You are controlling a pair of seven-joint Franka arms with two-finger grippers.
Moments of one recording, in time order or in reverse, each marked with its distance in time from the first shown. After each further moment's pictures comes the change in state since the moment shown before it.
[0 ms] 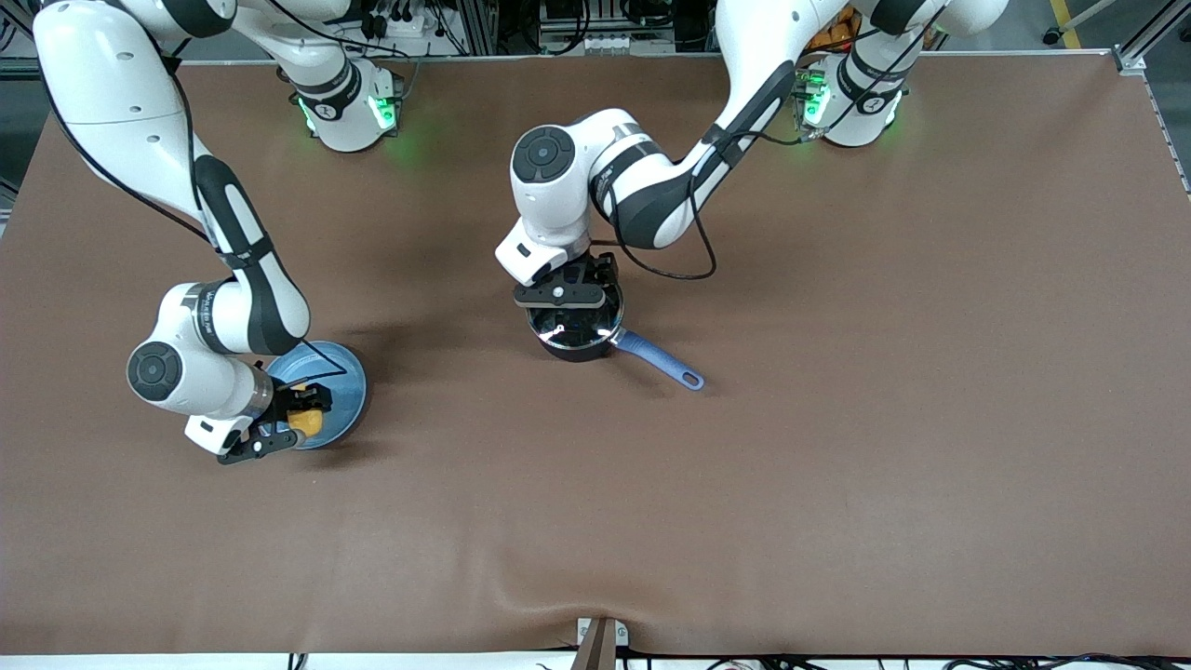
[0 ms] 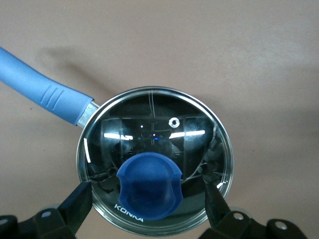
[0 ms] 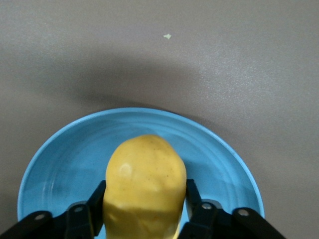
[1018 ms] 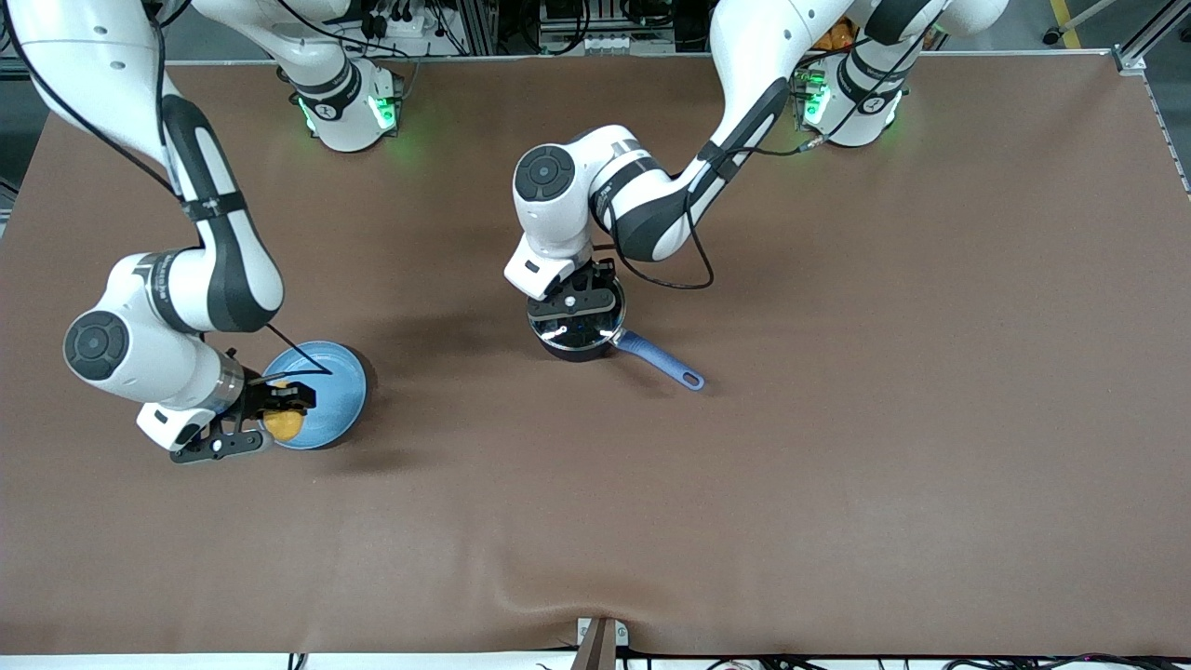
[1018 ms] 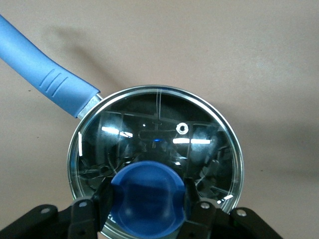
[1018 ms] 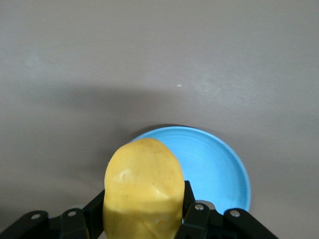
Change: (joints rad) left arm 0.003 0.031 0.005 0.004 0.000 0.013 -0.123; right arm 0.042 -0.164 0.025 0.054 0.002 -0.149 0.219
